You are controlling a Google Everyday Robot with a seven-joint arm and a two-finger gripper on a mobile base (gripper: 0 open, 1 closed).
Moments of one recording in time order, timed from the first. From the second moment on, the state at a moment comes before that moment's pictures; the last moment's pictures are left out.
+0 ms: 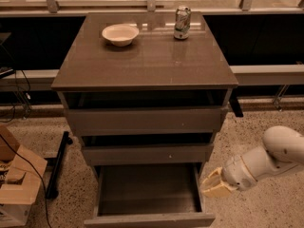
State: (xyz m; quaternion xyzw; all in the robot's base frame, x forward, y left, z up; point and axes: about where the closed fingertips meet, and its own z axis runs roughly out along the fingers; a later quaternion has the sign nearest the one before) arm 0.402 -0.185 0.589 -0.55 0.74 0.35 0.18
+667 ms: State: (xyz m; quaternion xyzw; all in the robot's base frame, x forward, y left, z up) arm 0.409 -0.179 0.491 -0.46 0.76 0.43 0.15
